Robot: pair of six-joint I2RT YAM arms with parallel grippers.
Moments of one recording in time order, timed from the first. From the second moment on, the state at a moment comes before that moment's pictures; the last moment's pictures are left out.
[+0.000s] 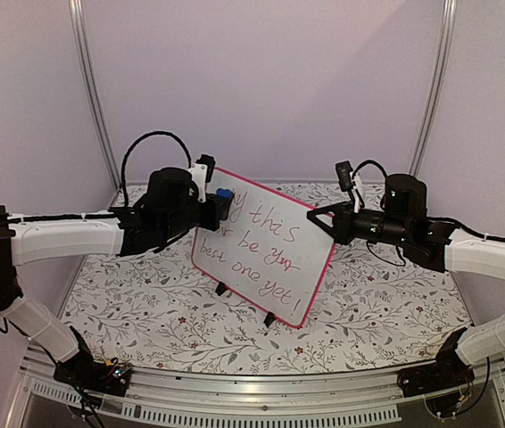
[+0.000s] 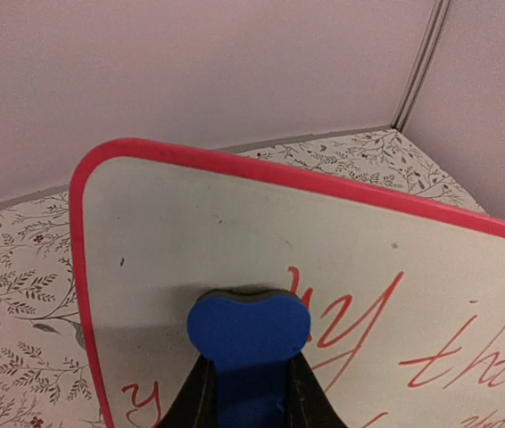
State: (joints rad) left arm -0.79 1.52 1.00 0.16 -0.27 -0.25; right arm 0.70 1.25 0.79 0.23 -0.35 0.33
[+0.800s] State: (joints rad) left arm -0.80 1.53 1.05 0.16 -0.29 -0.22; right arm 0.70 1.25 0.79 0.23 -0.35 0.33
